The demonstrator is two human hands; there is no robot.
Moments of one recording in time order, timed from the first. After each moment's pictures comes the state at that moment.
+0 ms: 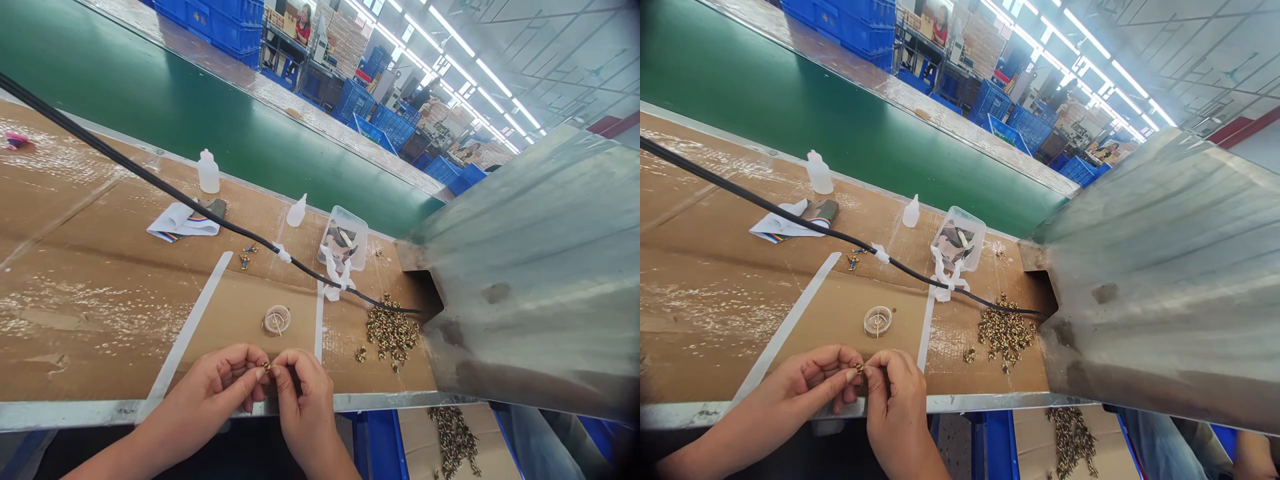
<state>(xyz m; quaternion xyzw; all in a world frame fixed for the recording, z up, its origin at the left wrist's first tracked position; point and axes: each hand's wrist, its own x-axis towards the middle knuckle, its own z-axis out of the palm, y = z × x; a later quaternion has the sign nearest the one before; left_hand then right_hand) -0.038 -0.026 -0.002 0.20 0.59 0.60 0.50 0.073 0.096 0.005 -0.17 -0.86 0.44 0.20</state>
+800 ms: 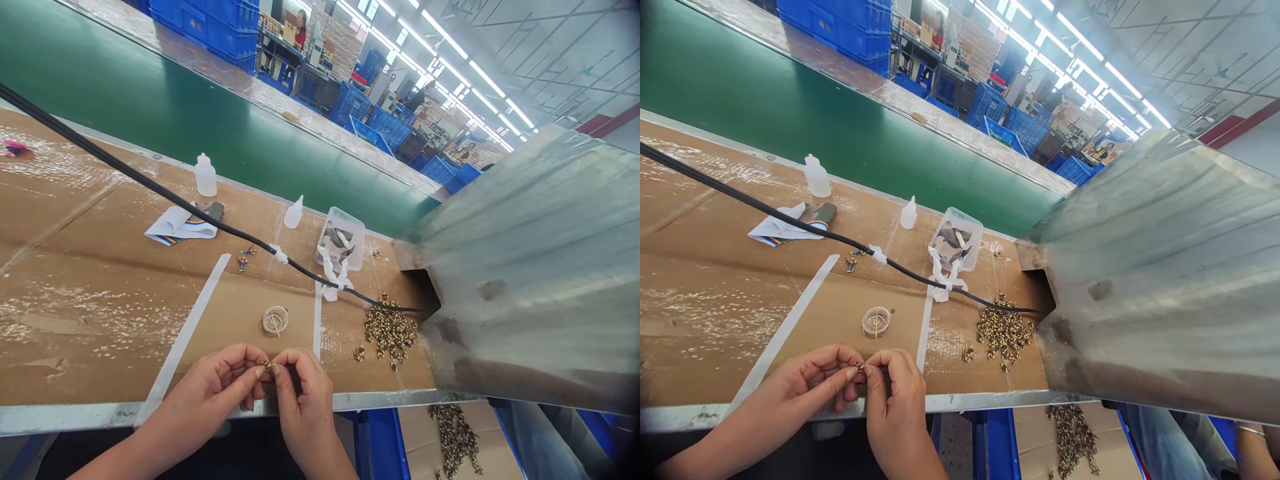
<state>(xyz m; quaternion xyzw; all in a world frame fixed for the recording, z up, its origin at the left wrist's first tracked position) -0.037 -0.028 -0.004 0.22 0.59 0.60 0.49 0.074 0.095 0.006 -0.19 -0.85 0.45 0.21</state>
